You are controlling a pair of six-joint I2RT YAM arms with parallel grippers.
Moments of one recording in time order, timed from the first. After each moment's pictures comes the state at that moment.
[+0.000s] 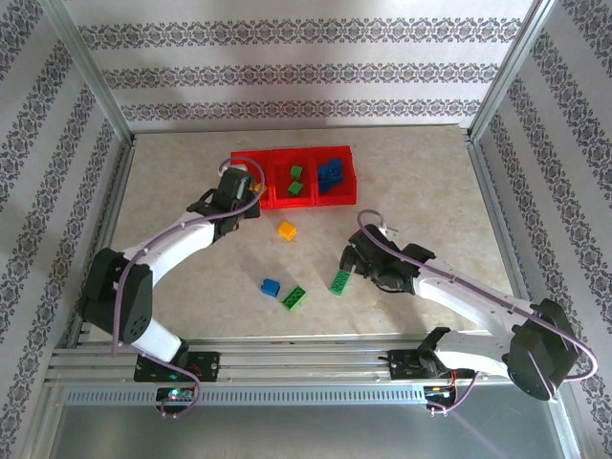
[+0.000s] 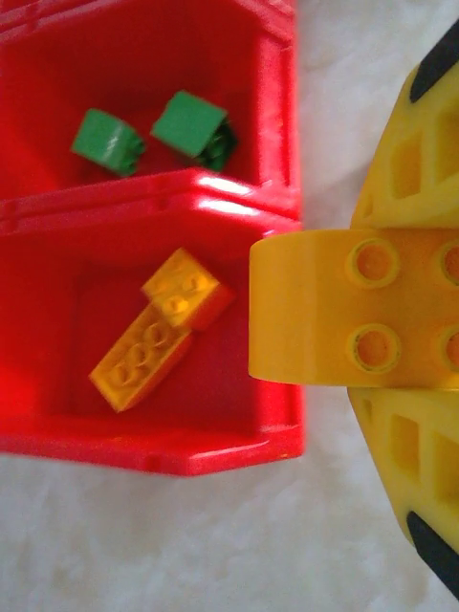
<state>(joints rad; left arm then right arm) -0.38 1.57 1.06 -0.27 -0.22 -0.44 0.74 1.16 0.74 -0.72 0.23 1.00</state>
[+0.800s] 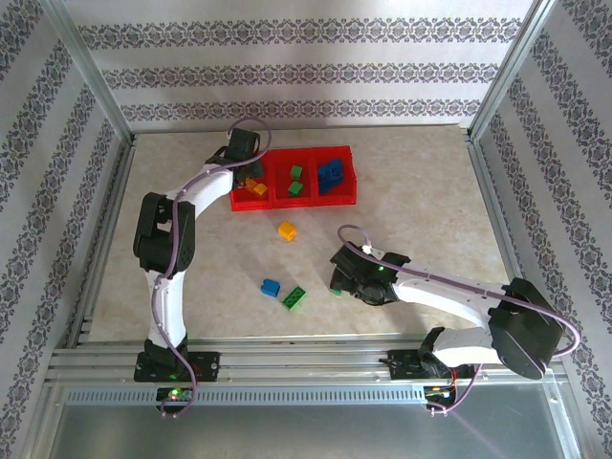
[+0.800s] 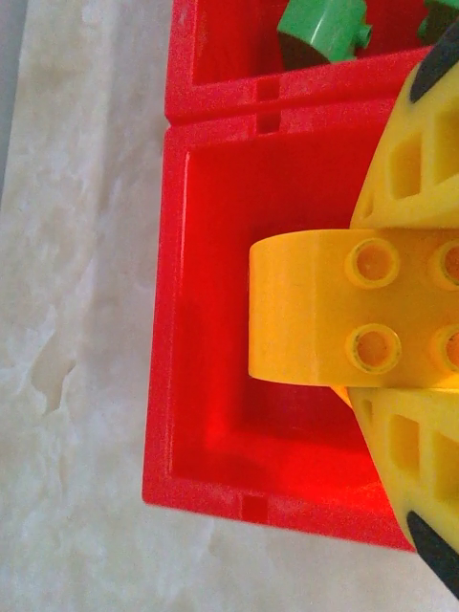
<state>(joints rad) -0.25 2.11 1.64 -0.35 -0.18 -0.36 0.87 1.29 0.70 -0.68 0.16 1.16</state>
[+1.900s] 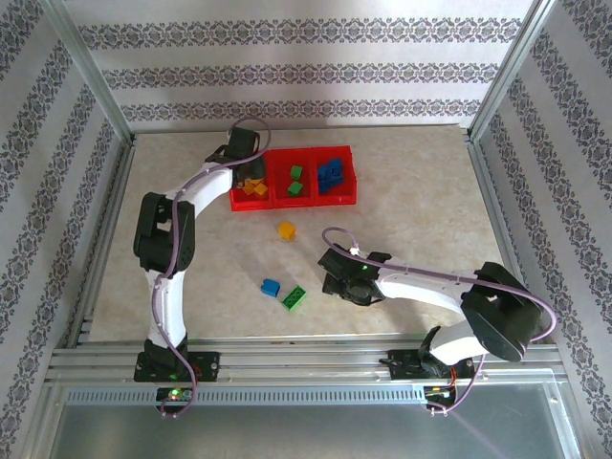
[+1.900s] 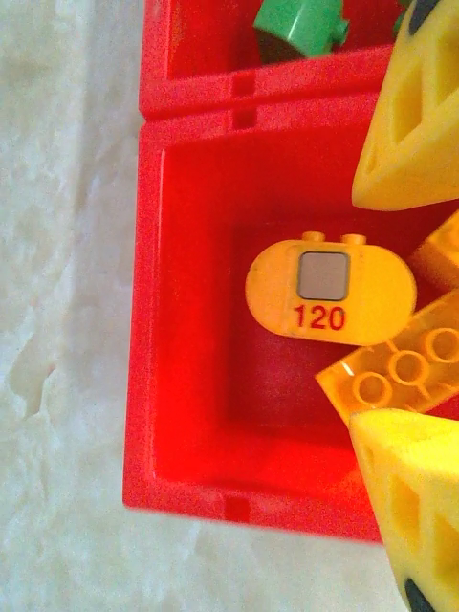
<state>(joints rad) -0.25 2.08 1.63 -0.39 -0.16 -0.35 0.90 1.43 0.74 -0.61 0.13 1.17</state>
